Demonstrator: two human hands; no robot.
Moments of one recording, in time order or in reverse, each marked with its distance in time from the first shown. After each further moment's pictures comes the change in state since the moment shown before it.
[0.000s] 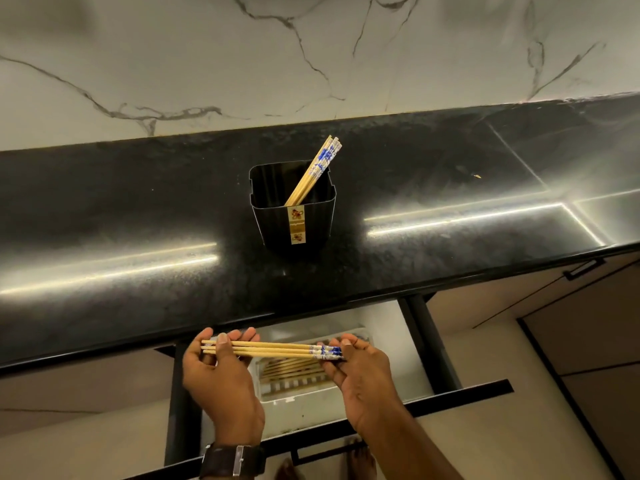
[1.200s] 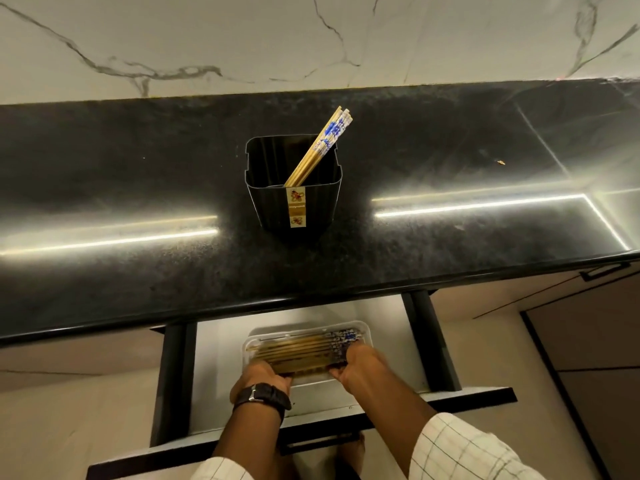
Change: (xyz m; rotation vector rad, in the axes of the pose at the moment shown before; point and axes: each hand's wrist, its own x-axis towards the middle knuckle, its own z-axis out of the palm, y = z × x) left_hand 0.029 -0.095 0.026 -0.033 0.353 -0.923; right_hand 0.103 0.010 -0.006 -0.214 0.351 0.248
